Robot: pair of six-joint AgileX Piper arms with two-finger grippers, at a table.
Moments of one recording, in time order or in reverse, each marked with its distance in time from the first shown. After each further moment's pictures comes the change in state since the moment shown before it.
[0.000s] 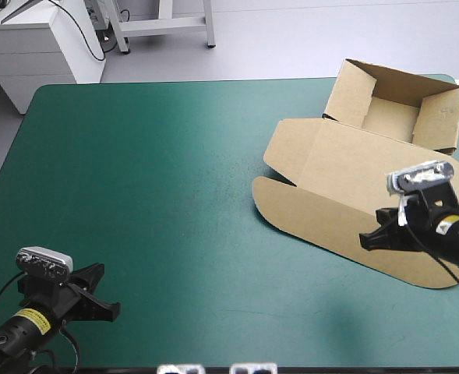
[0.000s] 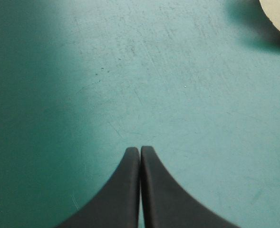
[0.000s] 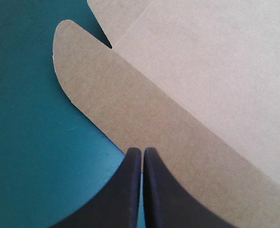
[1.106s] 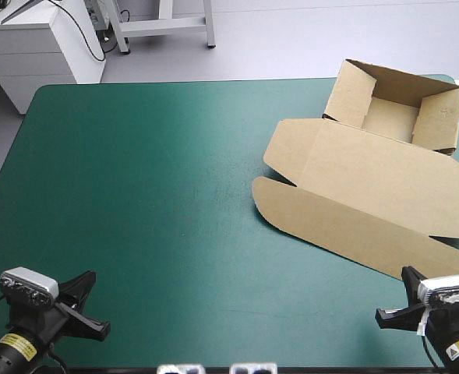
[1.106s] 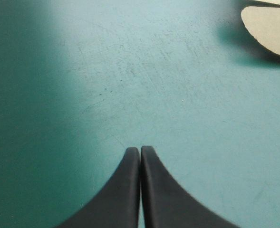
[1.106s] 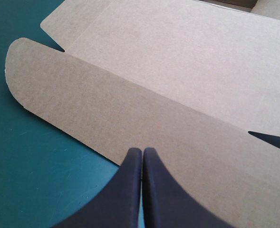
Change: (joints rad) left arm 0.000 -0.202 0.055 -0.003 0.001 0.069; right arm 0.000 -0.704 0.580 -0.158 -0.291 0.200
